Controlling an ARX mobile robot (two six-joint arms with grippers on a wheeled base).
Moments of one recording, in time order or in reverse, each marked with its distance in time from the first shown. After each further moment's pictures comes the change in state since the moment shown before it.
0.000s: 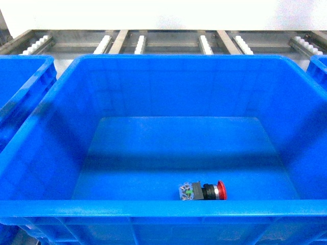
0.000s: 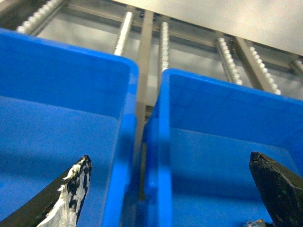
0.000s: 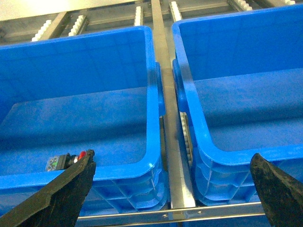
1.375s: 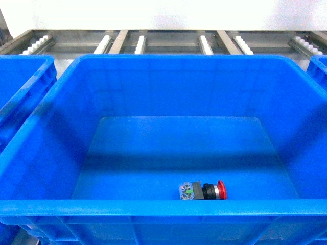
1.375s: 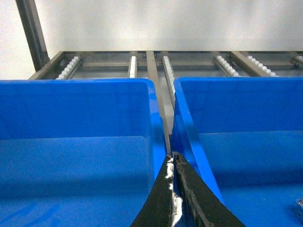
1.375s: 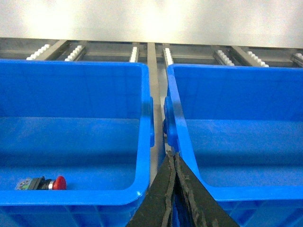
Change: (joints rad) left arm 0.158 -0.578 -0.330 -0.057 0.153 0.288; right arm 0.105 -0.138 -0.137 0.198 0.143 -0.130
